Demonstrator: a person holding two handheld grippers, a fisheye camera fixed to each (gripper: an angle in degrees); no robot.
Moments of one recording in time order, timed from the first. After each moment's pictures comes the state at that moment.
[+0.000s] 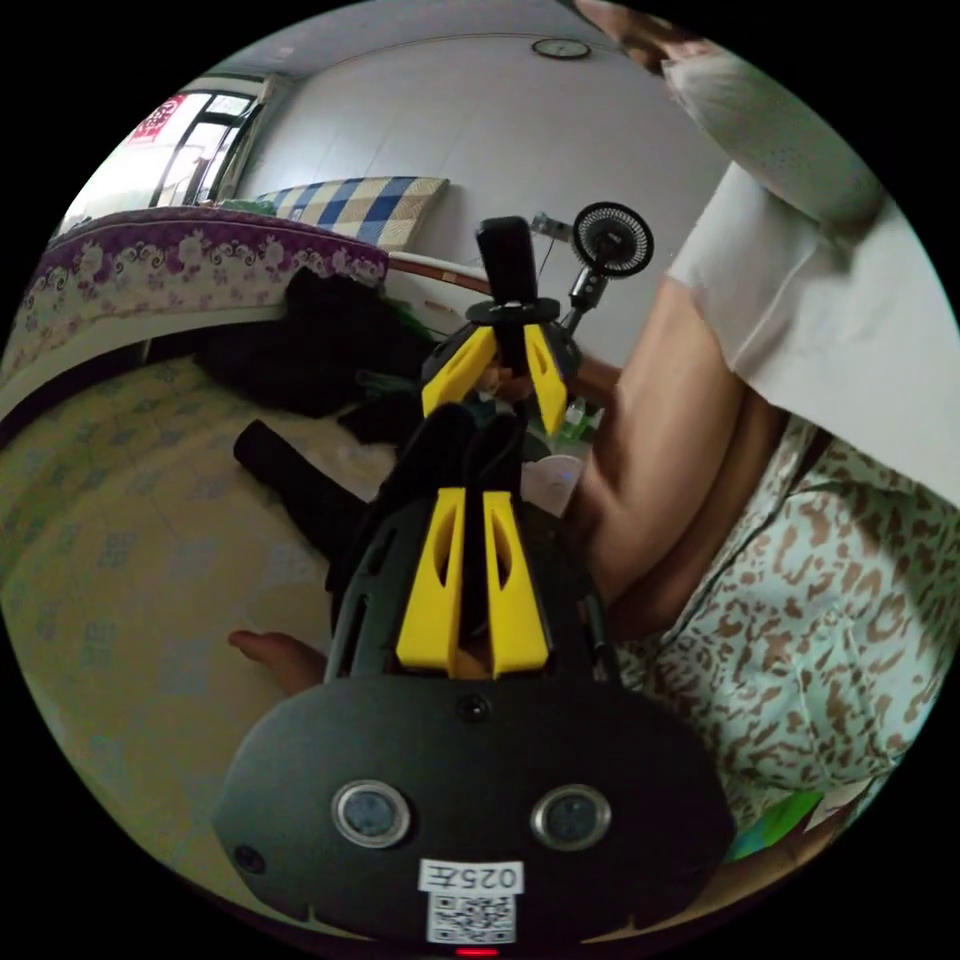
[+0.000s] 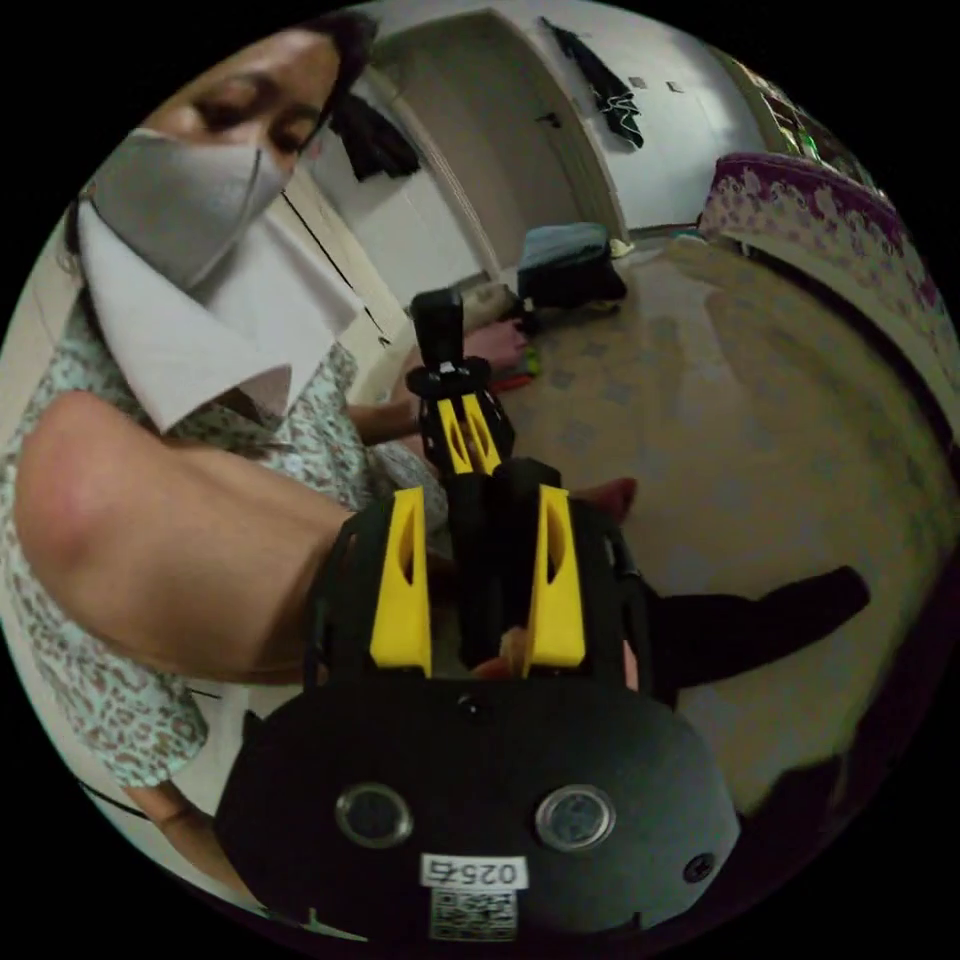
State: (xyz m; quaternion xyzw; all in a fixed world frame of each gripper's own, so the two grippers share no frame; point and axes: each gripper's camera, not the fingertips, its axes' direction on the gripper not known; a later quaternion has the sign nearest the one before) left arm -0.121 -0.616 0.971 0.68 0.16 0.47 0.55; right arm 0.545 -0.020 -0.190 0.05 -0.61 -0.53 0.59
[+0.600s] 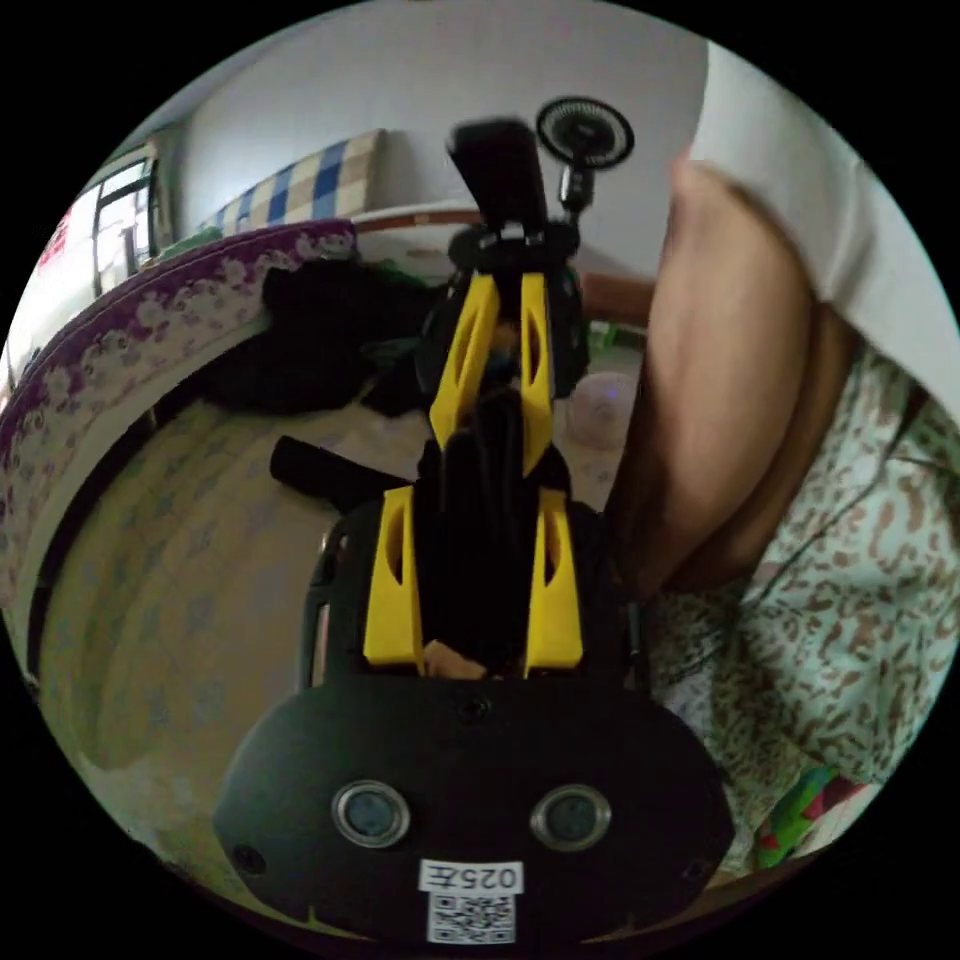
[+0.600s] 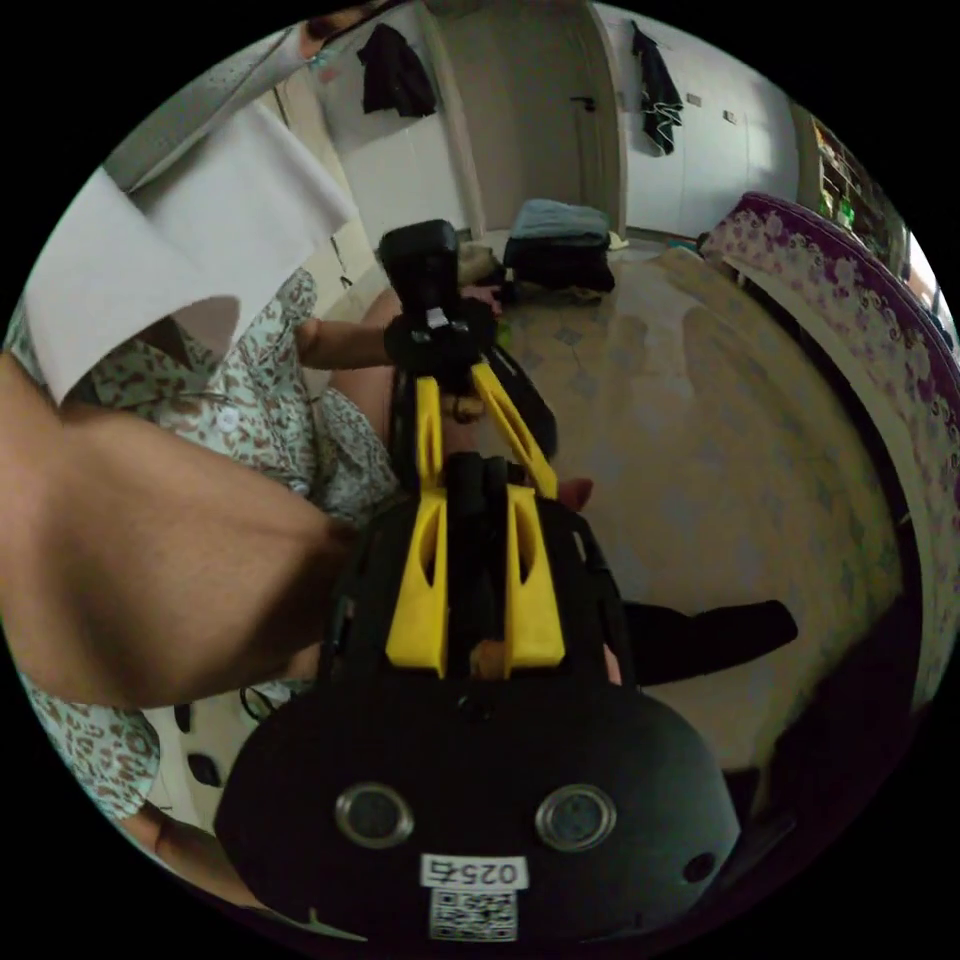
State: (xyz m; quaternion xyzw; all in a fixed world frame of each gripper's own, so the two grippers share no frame) left arm -0.003 -0.616 0.969 0.65 -0.04 0.50 0.58; right arm 0.528 0.049 -0.214 0.11 -0.52 -0.60 0.61
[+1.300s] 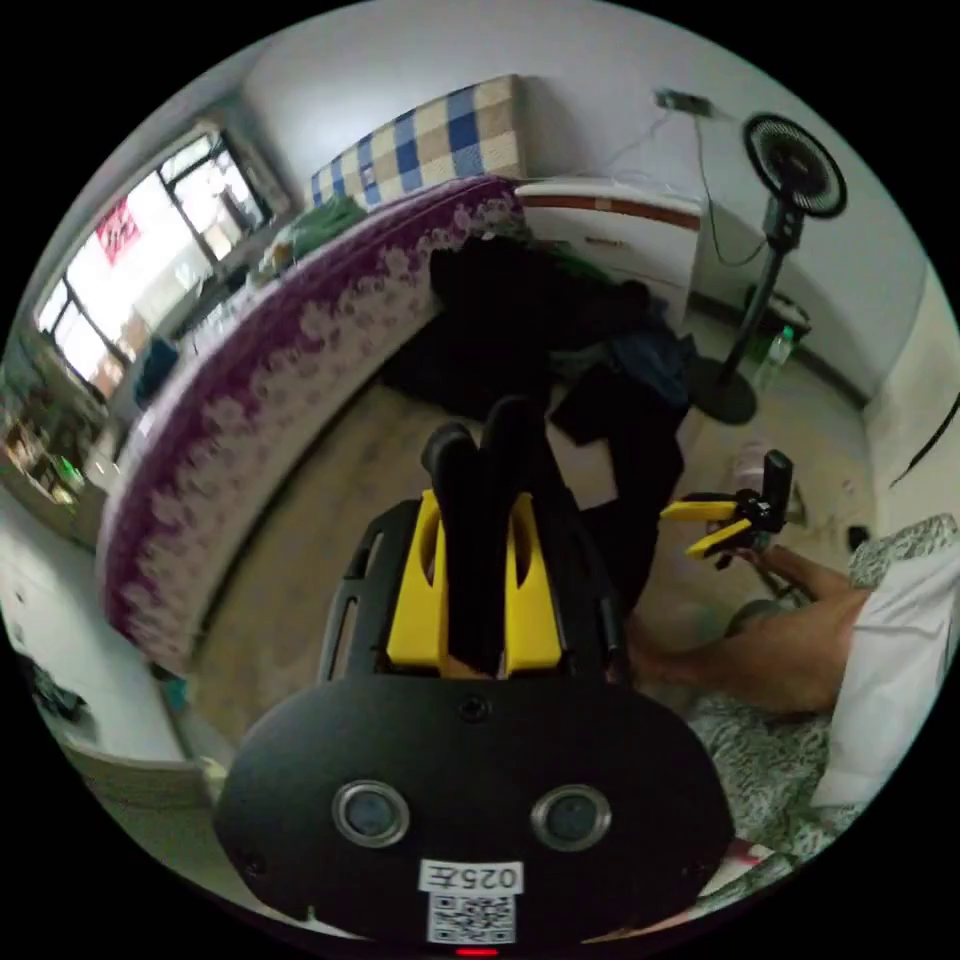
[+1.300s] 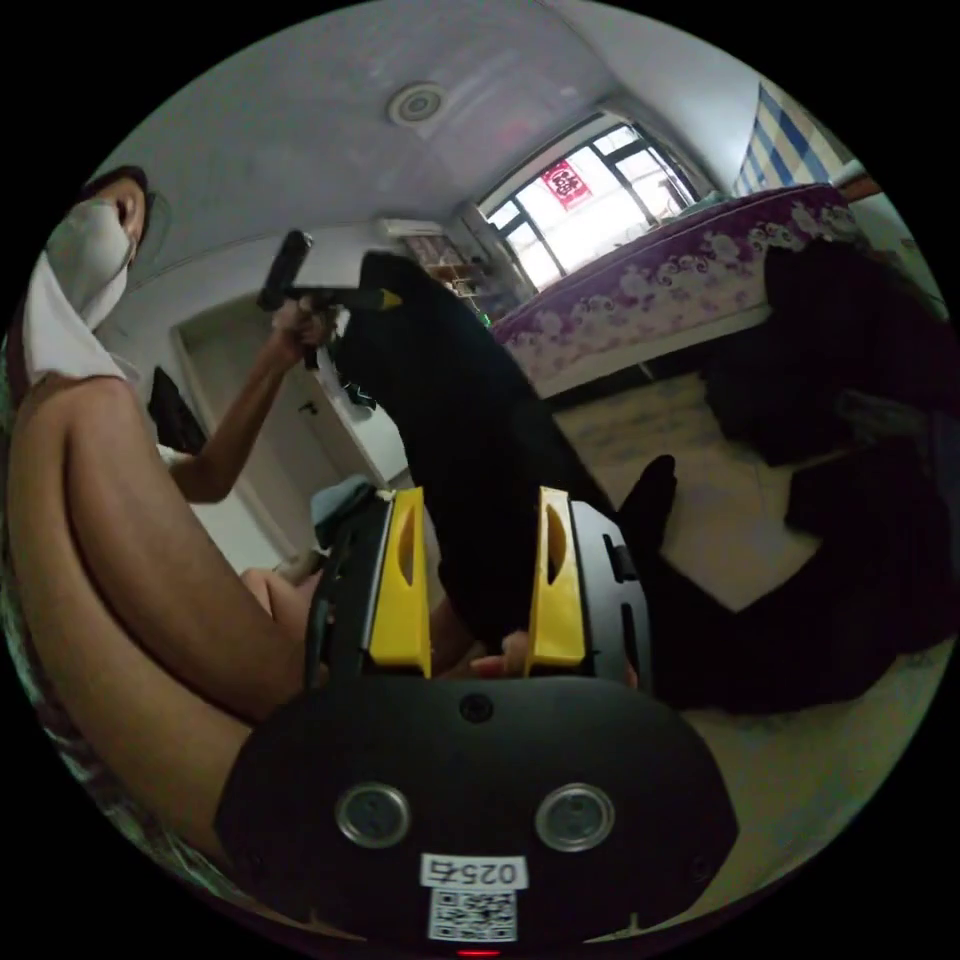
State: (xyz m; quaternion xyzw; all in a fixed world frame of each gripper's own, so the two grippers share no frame) left arm 0.156 -0.447 0.724 0.65 -0.21 0.28 0.67; right arm 0.704 0.165 -0.067 0.25 -0.60 0.00 0.76
